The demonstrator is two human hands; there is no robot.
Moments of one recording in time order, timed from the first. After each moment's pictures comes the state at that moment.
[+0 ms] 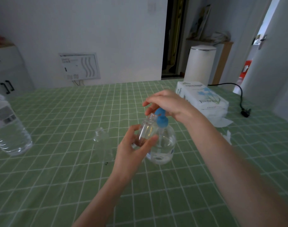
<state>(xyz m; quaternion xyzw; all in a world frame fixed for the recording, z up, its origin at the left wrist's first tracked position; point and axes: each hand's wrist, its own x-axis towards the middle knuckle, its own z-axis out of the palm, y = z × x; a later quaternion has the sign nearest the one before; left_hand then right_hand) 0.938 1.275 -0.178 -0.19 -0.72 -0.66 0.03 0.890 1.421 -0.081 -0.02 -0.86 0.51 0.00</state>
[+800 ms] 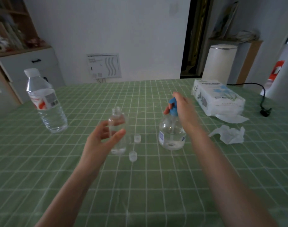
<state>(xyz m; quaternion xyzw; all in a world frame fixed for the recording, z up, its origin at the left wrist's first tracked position) 0.979 1.175 -0.164 -0.10 -0.75 -0.64 0.09 0.912 1.410 -0.134 0.00 -0.73 0.66 0.20</state>
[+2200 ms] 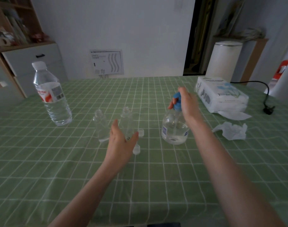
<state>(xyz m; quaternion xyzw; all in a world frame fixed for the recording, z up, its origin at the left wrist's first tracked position) 0.974 1.207 -0.196 -0.04 -0.85 -0.51 0.10 0.910 1.409 -0.136 0.02 -0.73 0.65 0.21</state>
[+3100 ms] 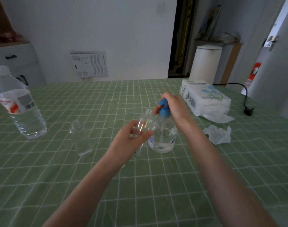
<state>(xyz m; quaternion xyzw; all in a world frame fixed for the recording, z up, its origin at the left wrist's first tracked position) 0.956 1.249 -0.160 -0.16 -0.79 -0.59 -0.02 0.905 1.421 -0.125 0.02 -0.77 0.61 0.16</state>
